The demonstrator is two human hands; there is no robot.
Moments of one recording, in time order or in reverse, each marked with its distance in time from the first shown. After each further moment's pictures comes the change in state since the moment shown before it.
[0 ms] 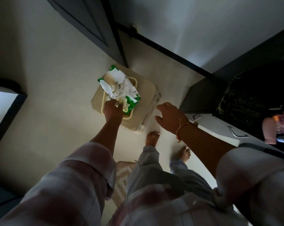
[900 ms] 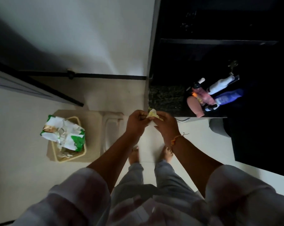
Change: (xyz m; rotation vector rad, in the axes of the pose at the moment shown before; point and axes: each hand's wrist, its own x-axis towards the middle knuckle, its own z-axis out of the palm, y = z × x) left_hand -0.199 0.216 0.144 -0.436 -0.746 0.205; right_hand -0.128 0.159 -0.008 1.569 0.710 0.641
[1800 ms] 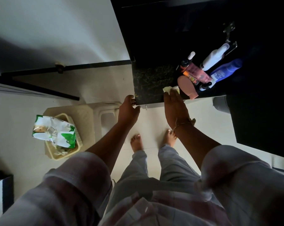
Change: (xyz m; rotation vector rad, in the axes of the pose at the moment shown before) left_hand 0.039 -0.029 0.031 0.575 0.081 0.105; right_hand 0.055 0.034 -0.081 -1.420 0.073 -0.493
